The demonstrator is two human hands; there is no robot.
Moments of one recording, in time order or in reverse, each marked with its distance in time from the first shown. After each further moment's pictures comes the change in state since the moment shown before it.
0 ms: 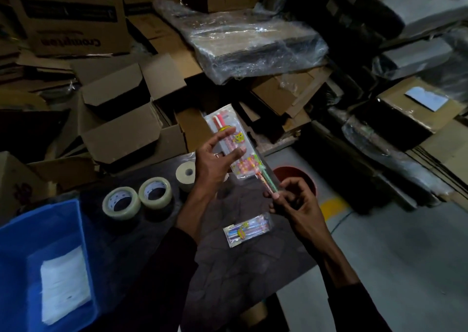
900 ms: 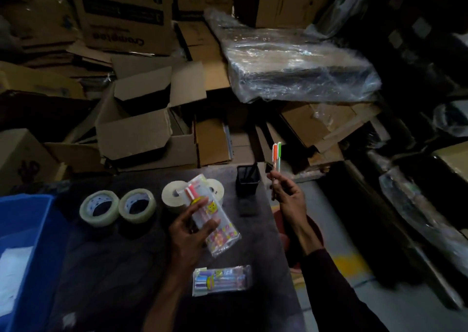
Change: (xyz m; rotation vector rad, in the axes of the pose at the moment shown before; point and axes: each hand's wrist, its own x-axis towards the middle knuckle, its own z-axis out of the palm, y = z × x) left_hand -0.024 -0.093 0.030 -0.038 0.437 -0.158; right_hand 0.241 0.051 -0.073 -0.100 -0.044 0.031
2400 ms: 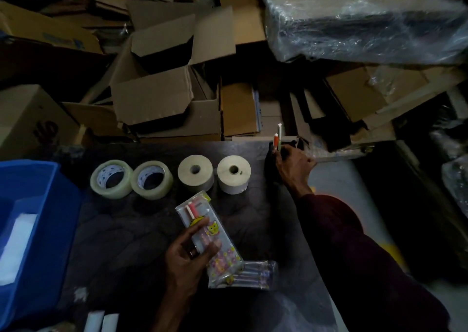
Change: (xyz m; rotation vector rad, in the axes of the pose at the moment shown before) left_hand -0.009 -0.064 -0.050 0.109 0.170 -0.125; right_hand 0.134 0.117 0.061 -1.133 0.081 -0.207
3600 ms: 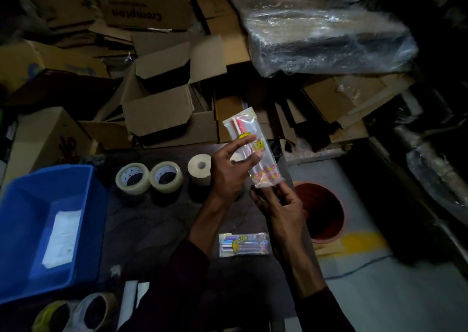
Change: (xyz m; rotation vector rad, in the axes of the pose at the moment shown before) left_hand 0.010 0.128 0.083 -0.045 -0.313 0.360; right_hand -0.241 -0.119 -0.172 1.525 -0.070 0.385
